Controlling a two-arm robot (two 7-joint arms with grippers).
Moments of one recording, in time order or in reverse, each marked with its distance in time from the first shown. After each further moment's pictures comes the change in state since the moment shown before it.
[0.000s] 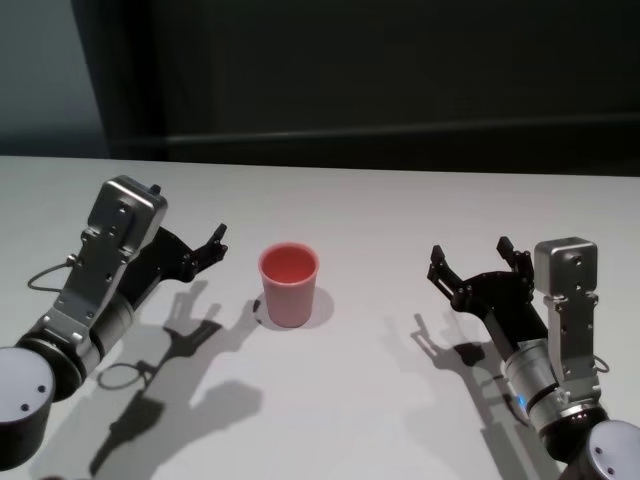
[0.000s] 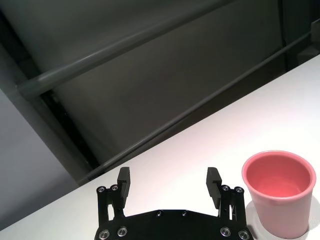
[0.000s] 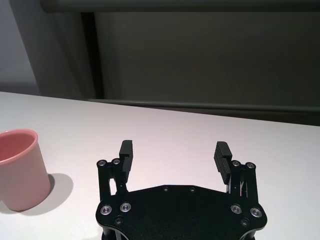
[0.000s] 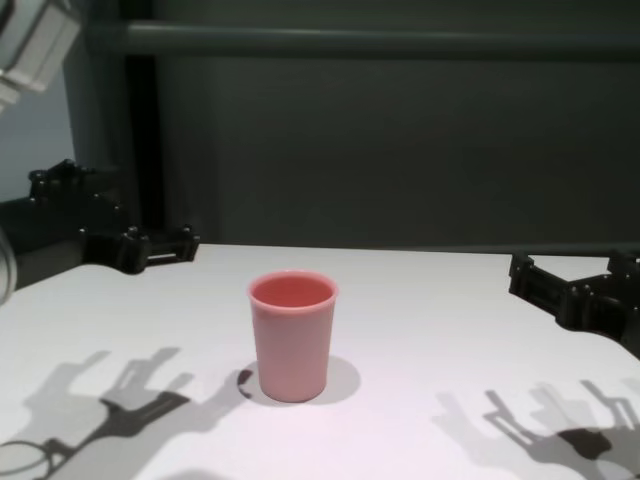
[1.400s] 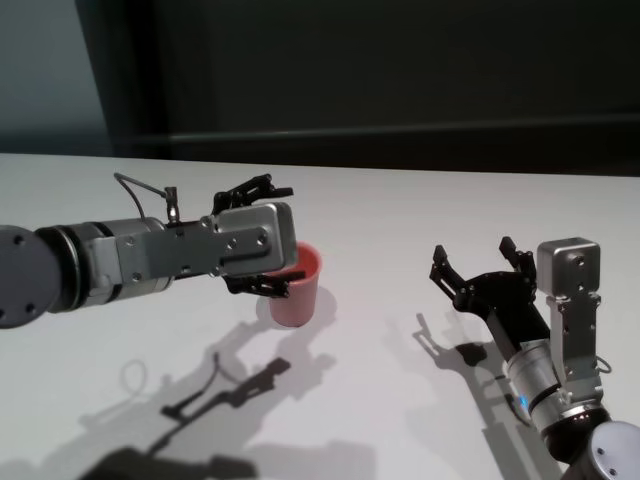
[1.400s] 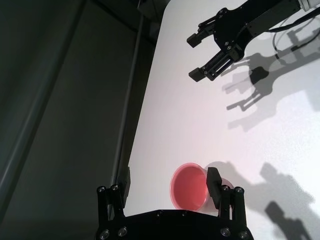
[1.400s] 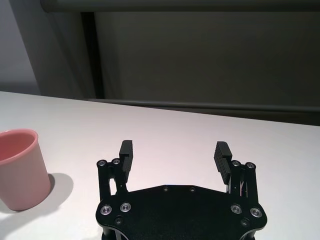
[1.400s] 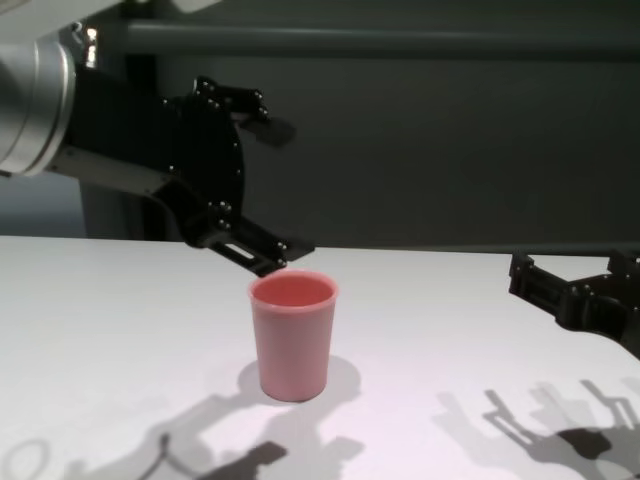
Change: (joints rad) left arm -0.321 0.295 0.275 -0.169 0.201 0.088 -0.533; right arm 0.000 0.000 0.000 0.000 0.000 0.000 0.000
